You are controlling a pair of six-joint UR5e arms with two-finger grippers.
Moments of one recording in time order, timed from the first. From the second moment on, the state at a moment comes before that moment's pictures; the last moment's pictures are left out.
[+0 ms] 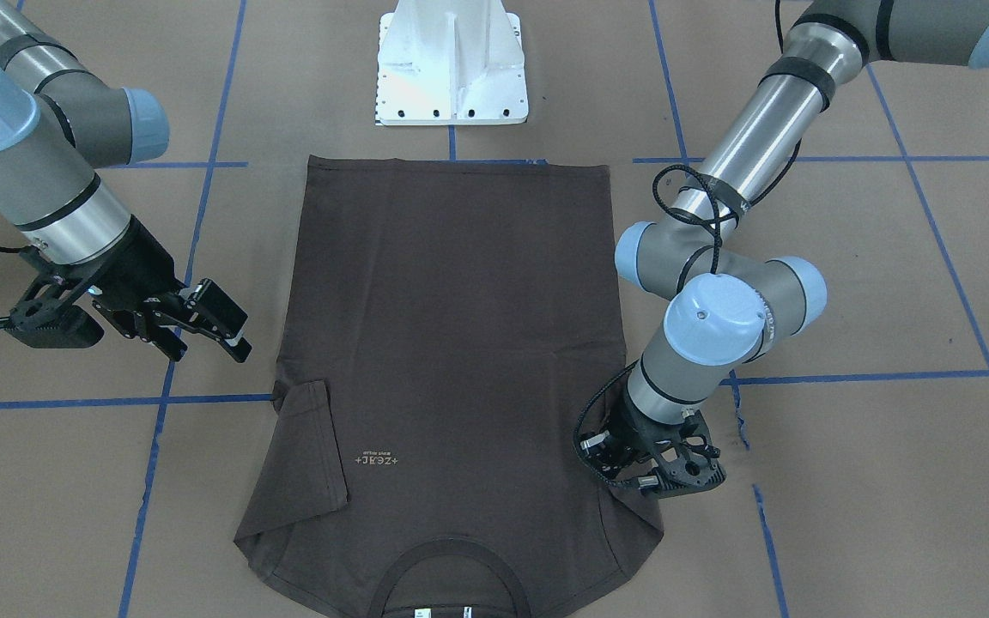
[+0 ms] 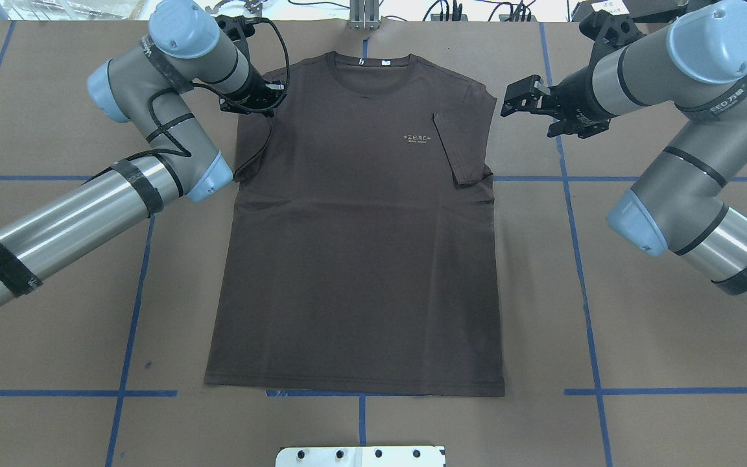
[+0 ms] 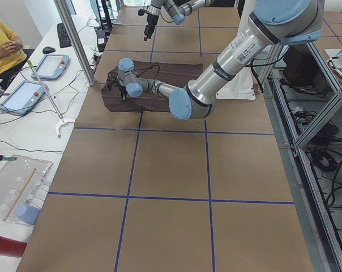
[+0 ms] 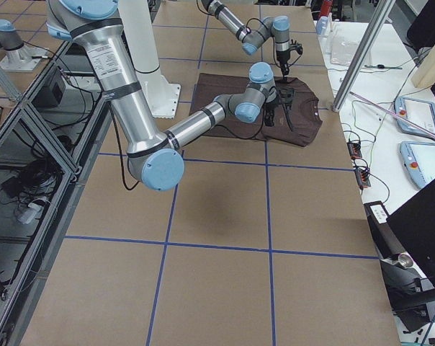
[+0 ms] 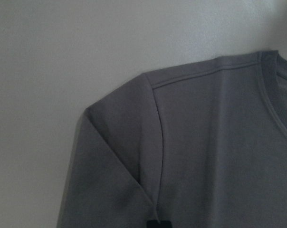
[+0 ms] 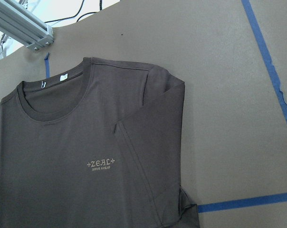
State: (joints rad) left arm -0.84 -2.47 -0.89 -2.27 -1.96 -1.21; right arm 0.91 -1.17 1.68 -1.03 2.05 1.34
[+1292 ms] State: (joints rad) left arm -0.76 -2.34 -1.15 -2.28 -1.92 -1.39; right arm 0.71 -1.16 1.78 -1.17 1.89 1.59
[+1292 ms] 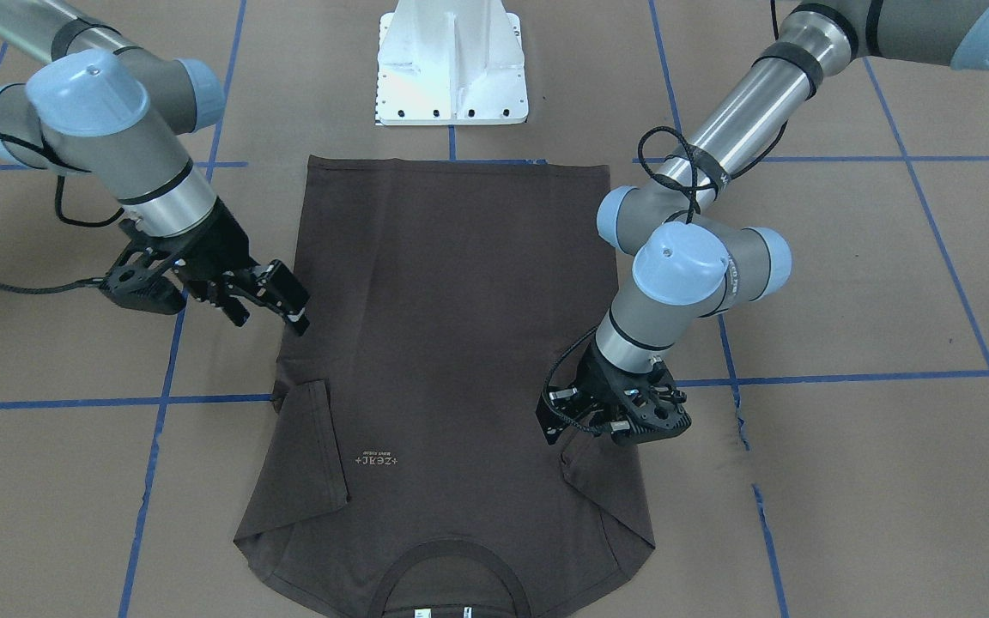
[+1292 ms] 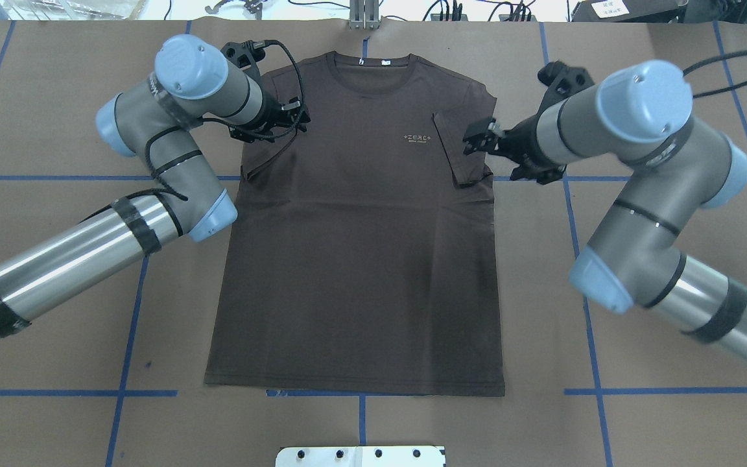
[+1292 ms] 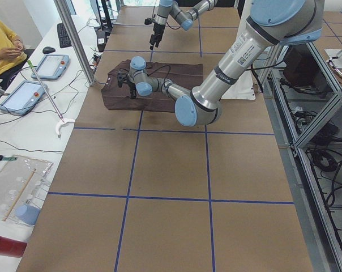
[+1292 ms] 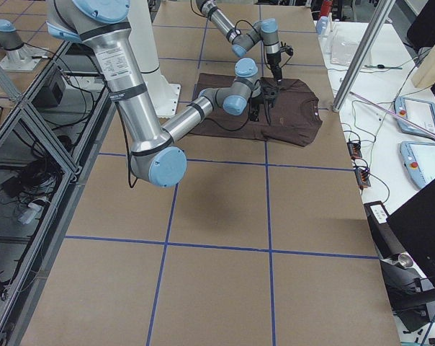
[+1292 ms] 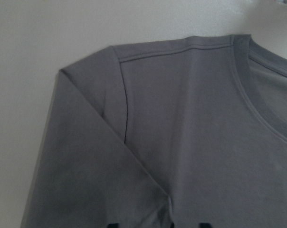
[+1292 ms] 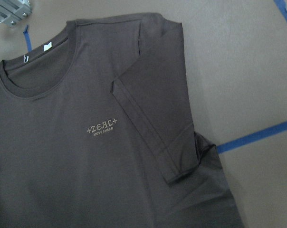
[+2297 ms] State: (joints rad) left arm -0.69 -2.05 -1.54 -2.27 -1.91 -1.46; right arm 0.09 -1.37 2.09 -1.56 1.39 2.18
